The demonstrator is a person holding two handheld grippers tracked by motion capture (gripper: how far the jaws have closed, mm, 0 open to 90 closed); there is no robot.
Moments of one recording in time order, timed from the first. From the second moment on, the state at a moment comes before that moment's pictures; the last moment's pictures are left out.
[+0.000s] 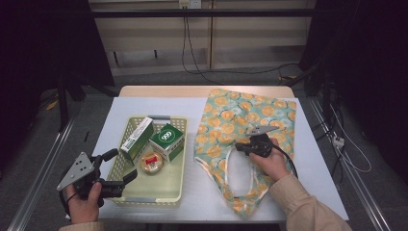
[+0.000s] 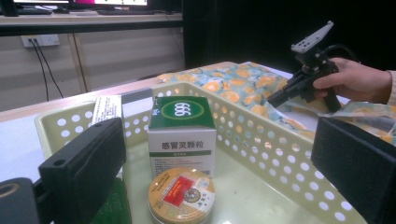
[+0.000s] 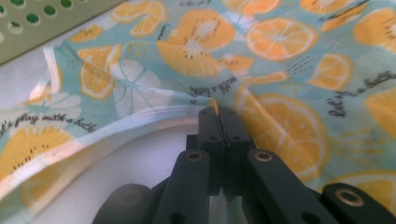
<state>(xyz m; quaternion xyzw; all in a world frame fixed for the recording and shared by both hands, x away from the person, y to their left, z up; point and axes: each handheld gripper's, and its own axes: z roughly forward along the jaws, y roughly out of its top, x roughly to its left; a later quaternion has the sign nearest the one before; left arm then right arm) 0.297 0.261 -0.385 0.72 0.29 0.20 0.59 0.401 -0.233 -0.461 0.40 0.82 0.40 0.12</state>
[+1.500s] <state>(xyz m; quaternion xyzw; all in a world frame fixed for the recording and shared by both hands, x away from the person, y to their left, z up) 0.293 0.262 -0.379 0.72 0.29 0.21 0.59 0.318 -0.238 -0.453 0.36 0.84 0.39 0.09</state>
